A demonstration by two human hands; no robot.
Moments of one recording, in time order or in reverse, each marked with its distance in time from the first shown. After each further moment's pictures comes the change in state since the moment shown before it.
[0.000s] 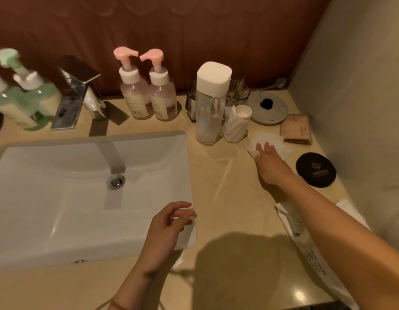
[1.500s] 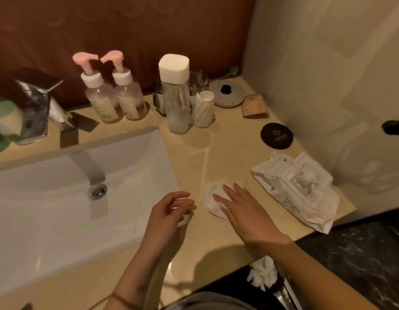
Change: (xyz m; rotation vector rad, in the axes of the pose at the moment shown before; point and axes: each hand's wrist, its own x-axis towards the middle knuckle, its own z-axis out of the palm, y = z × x) left_hand -0.026 0.005 0.002 0.023 -0.165 0.046; right_hand -0.162 -0.053 0.099 0.129 0.267 -0.144
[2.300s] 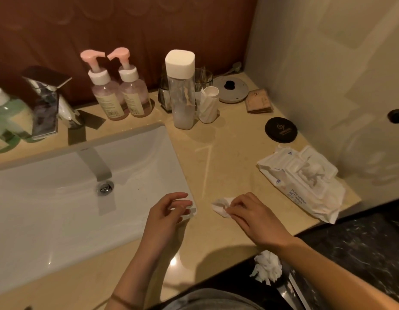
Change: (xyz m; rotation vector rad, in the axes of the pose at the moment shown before) left_hand -0.016 -0.006 -0.019 -0.067 0.018 -0.042; right_hand -0.023 0.000 0.018 0.217 0.272 -0.206
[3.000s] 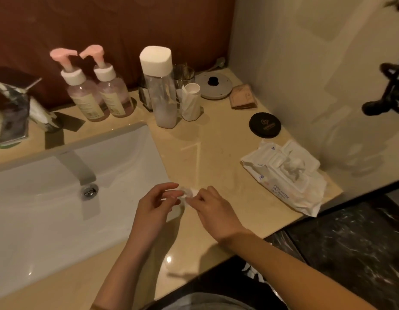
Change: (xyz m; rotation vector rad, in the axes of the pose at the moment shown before) left_hand 0.011 0.012 0.018 0.165 -0.021 0.104; right_hand 0.034 -0.032 0.031 -0.007 0.075 0.031
